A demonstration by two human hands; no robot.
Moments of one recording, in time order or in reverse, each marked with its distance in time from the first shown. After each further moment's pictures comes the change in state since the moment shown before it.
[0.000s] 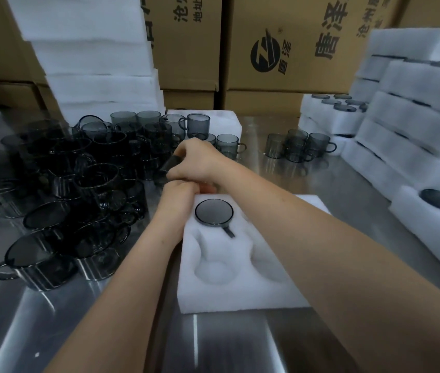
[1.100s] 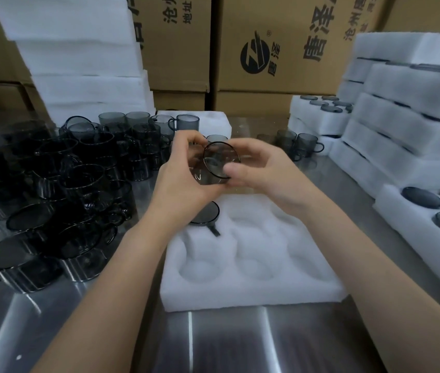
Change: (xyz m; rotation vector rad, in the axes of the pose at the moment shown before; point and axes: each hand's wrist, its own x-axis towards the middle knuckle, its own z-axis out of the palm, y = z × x) left_hand -0.026 0.019 0.007 0.215 -0.065 0.631; right_hand -0.116 0.058 -0.058 0.816 0.147 -0.116
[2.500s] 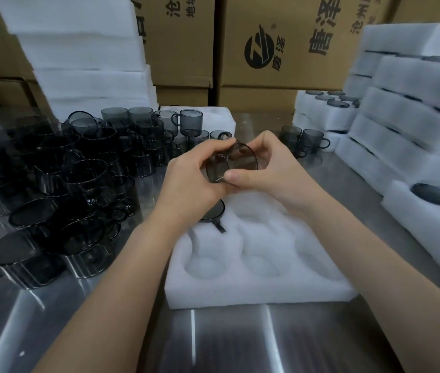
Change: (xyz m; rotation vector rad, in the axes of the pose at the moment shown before) left_hand -0.001 -0.004 0.004 -0.033 -0.046 0.105; right_hand -0.001 0.012 -0.001 -0.146 0.081 -0.039
